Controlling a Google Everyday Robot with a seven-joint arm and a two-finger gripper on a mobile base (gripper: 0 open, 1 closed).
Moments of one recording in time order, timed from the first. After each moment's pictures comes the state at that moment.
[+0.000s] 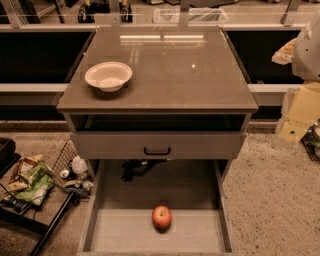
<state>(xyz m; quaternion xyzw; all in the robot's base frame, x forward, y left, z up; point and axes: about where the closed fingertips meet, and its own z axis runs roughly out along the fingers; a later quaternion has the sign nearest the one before) 0.438 -0.217 0.977 -0.60 0.78 -0.03 0.16</state>
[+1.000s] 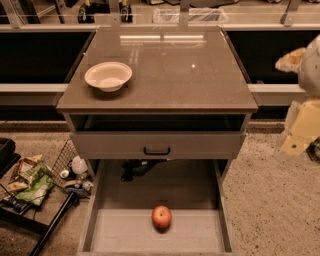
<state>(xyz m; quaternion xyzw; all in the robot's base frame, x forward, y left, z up) 0.429 -0.217 0.968 -0.60 0.77 -0.04 0.20</state>
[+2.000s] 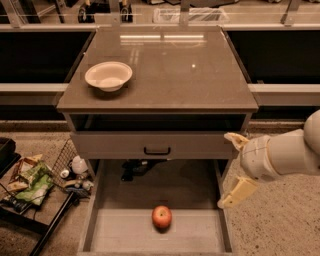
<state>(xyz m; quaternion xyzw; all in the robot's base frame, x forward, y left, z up) 0.442 -0.170 0.755 -0.60 0.73 0.11 0.31</state>
